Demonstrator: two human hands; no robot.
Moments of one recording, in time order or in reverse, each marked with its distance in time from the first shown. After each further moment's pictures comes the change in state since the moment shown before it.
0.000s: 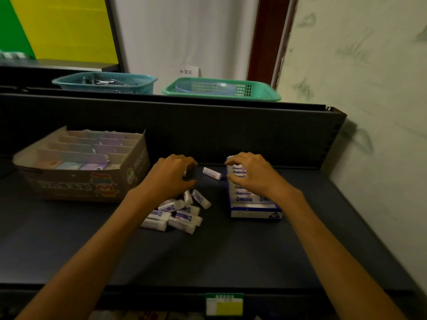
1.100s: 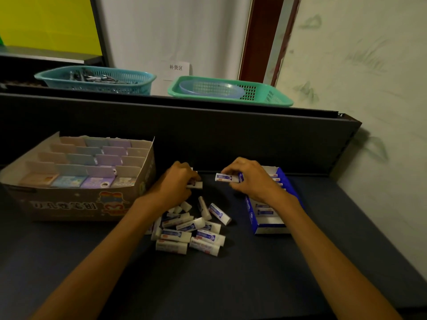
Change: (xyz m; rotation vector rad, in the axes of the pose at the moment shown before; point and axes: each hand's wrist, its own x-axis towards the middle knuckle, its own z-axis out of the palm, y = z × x) left_hand 0.032 -0.058 0.022 -0.083 -0.058 0.037; right_hand 0.054 -0.013 0.038 0.067 -0.046 0.096
